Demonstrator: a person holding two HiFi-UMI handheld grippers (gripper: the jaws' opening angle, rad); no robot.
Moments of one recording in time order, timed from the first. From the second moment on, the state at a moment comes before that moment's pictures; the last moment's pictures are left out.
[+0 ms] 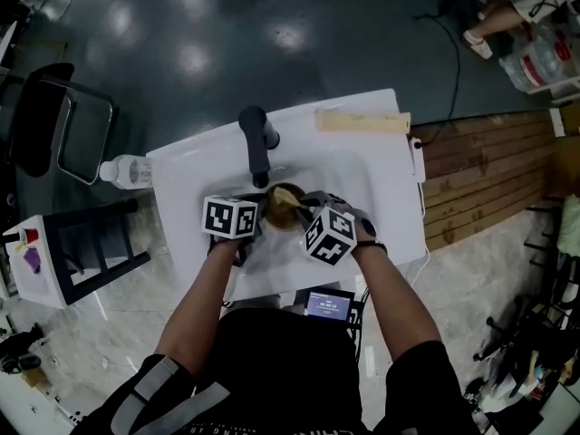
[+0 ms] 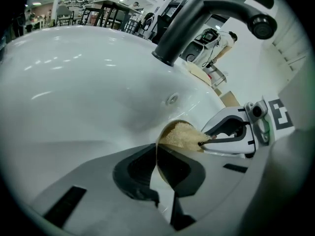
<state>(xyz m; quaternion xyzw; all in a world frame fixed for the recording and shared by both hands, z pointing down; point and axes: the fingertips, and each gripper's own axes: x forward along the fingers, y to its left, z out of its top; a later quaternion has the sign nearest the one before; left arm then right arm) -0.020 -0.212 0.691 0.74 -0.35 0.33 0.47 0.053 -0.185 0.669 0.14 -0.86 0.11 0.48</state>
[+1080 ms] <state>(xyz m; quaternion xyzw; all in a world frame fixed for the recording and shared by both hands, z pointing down) -0.020 -0.210 0.694 0.73 -0.36 0.33 0.48 0.000 -0.156 0.671 0.05 -0.86 0.24 0.44</state>
